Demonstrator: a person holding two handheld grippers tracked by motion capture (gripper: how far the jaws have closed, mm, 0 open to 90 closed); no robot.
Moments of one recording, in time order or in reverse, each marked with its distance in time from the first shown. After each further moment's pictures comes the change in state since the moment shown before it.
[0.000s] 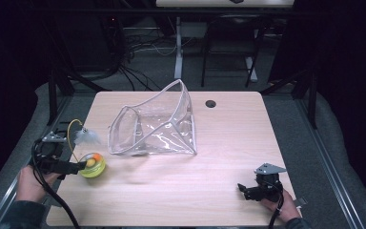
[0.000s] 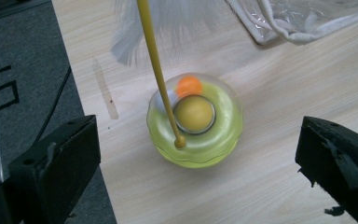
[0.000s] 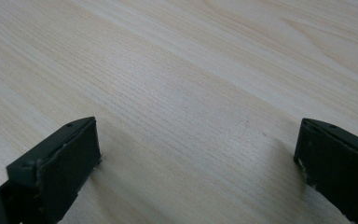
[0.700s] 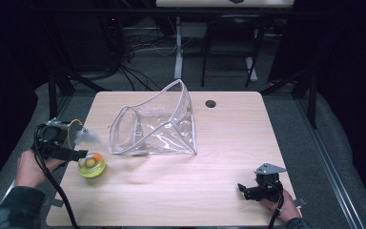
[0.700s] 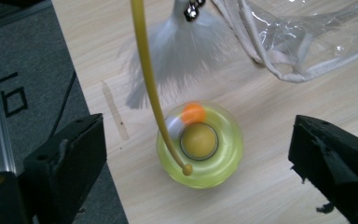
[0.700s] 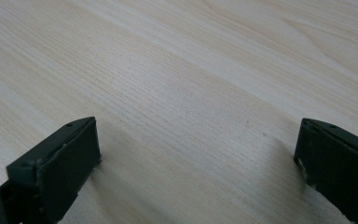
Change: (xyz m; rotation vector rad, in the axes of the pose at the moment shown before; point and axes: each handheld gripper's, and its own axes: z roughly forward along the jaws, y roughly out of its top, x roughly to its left) left arm 0.003 0.038 -0.009 0.033 0.008 0.035; right arm 0.000 0.000 0.000 0.001 0.001 -0.001
